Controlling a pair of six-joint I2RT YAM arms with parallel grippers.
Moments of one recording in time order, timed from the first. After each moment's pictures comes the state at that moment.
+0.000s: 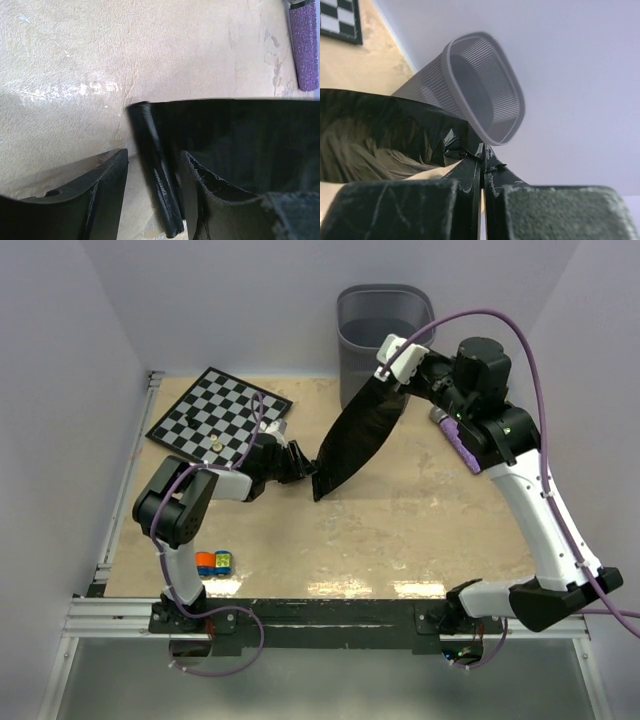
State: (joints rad) left arm -0.43 1.89 0.87 0.46 0.26 -0.70; right arm 0.43 1.32 1.69 -0.56 -0.06 -0.92
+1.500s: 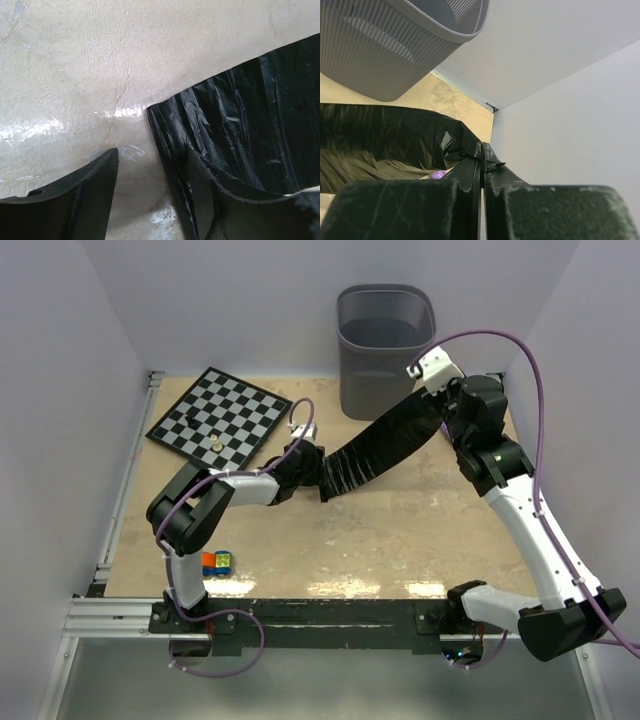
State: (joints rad) left arm -0.65 1.90 1.00 0.22 -0.20 -0.49; right arm 0.34 1.17 1.32 -0.32 0.35 -0.68
